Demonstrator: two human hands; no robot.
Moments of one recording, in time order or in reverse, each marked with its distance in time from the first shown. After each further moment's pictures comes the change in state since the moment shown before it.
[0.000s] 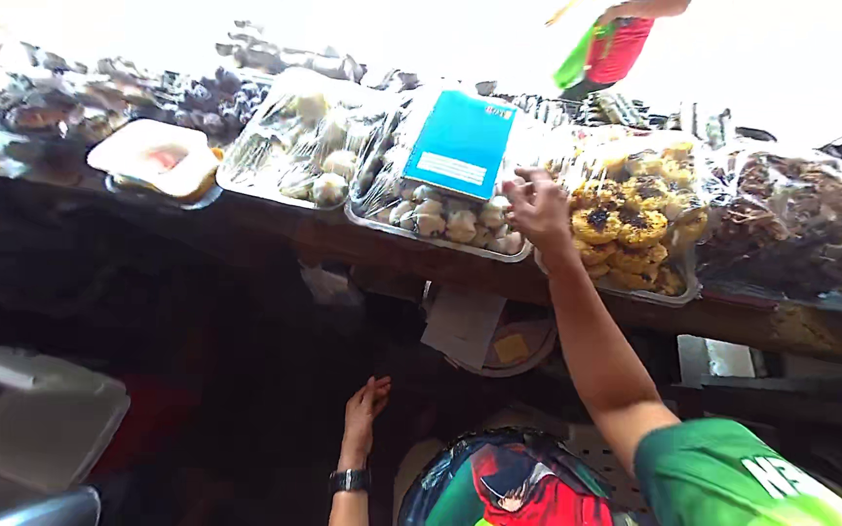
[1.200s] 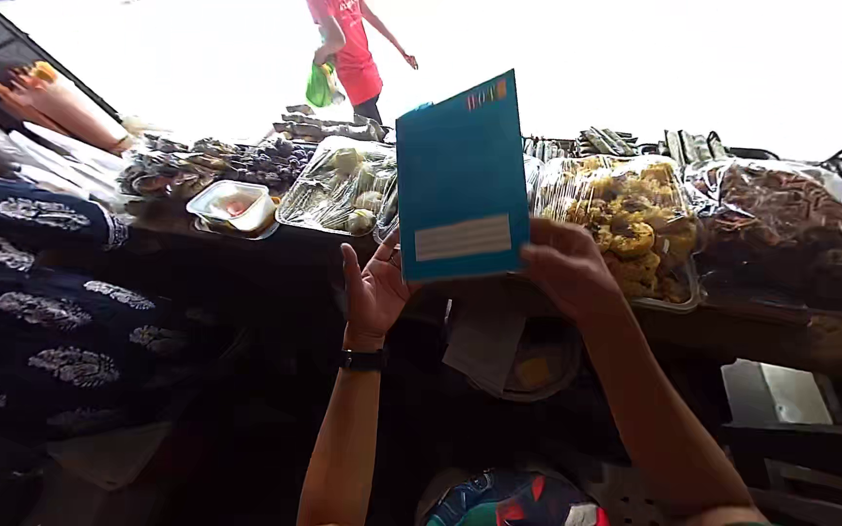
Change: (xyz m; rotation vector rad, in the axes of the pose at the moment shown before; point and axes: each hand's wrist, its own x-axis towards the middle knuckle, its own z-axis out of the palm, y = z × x) left_hand -0.023 0.249 0.067 -0.350 -0.780 0.643; right_hand -0.097 -0.045 -0.039 0.966 -0.282 -0.217
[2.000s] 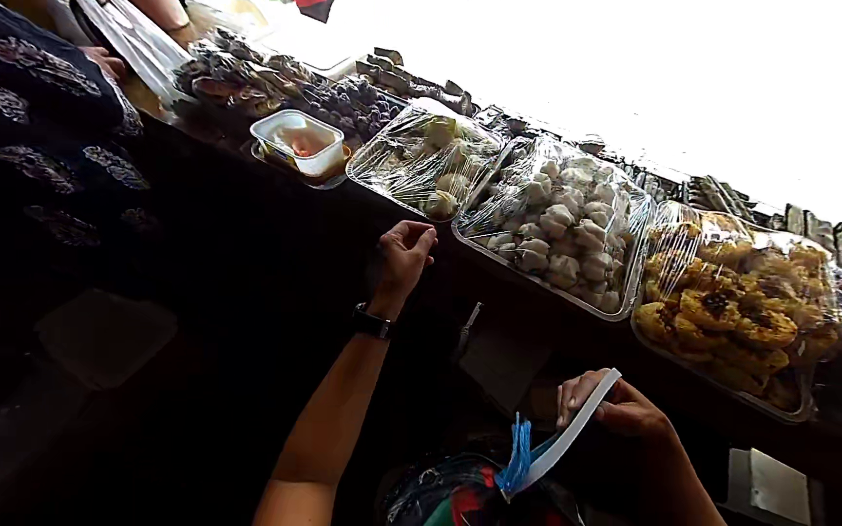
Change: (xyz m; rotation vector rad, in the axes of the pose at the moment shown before) left_hand 0.029 0.027 -0.098 0.789 0.590 0.012; right_hand -0.026 0.121 -0.019 0.235 -0.768 0.164
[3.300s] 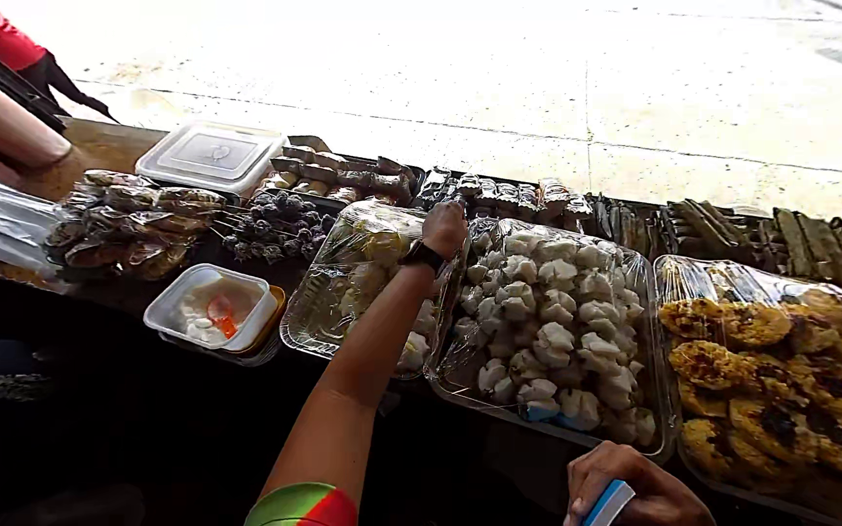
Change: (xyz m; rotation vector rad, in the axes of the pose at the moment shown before) left_hand 0.325 0.044 0.178 0.821 -0.658 0.138; right_hand 0.101 -0.034 -0.083 -0.155 0.138 -0.109
